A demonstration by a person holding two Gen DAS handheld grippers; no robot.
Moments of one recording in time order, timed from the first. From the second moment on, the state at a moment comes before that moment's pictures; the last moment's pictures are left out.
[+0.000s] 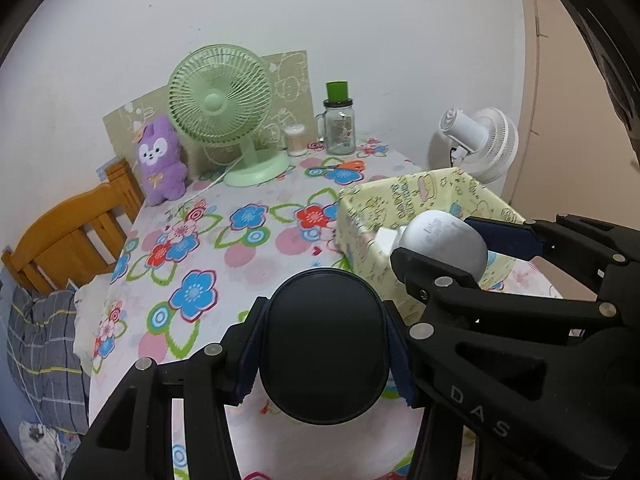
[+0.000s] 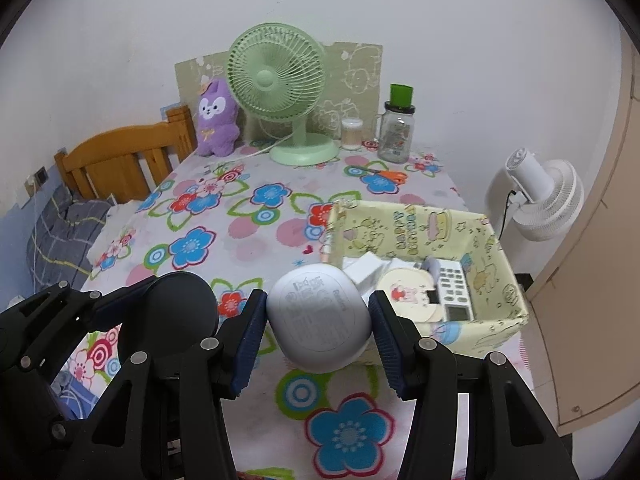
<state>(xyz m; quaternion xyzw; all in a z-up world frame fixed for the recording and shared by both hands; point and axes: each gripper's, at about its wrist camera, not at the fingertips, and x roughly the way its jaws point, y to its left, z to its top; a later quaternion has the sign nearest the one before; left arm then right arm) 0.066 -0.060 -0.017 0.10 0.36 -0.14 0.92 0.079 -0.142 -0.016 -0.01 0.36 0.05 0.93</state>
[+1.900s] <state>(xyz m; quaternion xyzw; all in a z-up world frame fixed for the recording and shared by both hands) 0.214 -0.192 -0.081 0.16 0.47 -0.19 0.85 0.207 -0.281 -0.079 0.07 0.45 -0.03 0.89</state>
